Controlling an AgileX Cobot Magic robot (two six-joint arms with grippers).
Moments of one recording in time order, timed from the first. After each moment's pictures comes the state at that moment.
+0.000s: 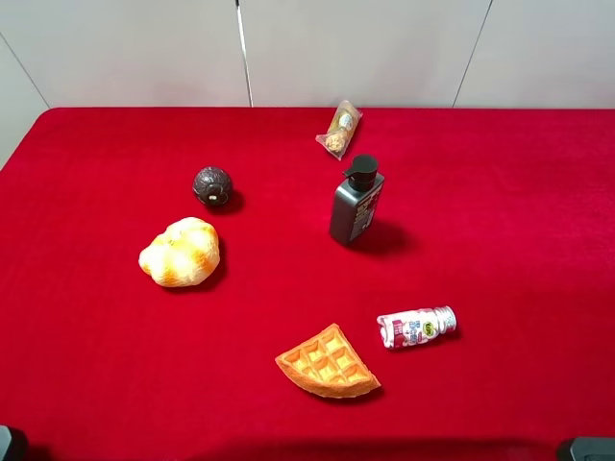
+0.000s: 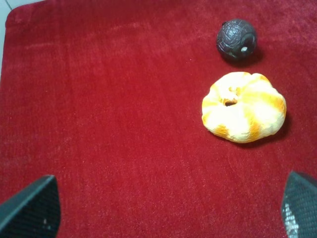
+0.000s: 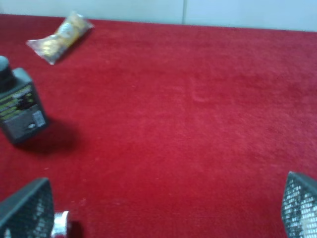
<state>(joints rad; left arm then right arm) -0.02 0.00 -0.49 -0.10 1.07 0.23 0.09 0.03 -0.53 0.00 1.06 0.02</state>
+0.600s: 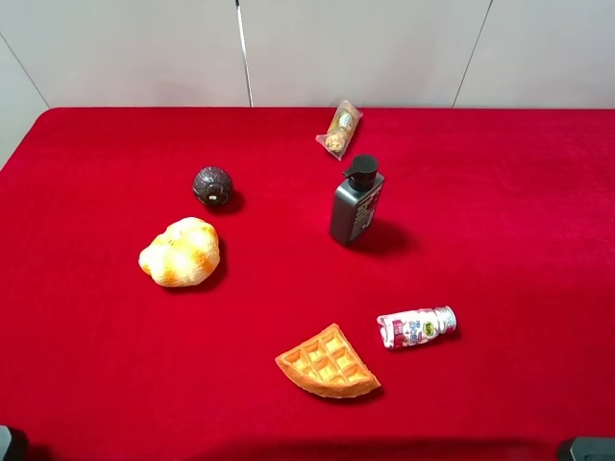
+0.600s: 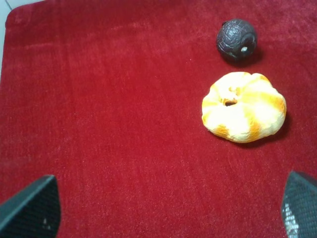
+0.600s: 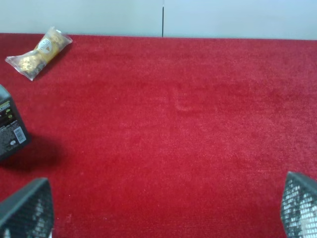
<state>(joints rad) -0.02 0.00 -0.49 -0.10 1.07 0.23 0.06 -0.01 -0.50 0.00 1.02 0.02</state>
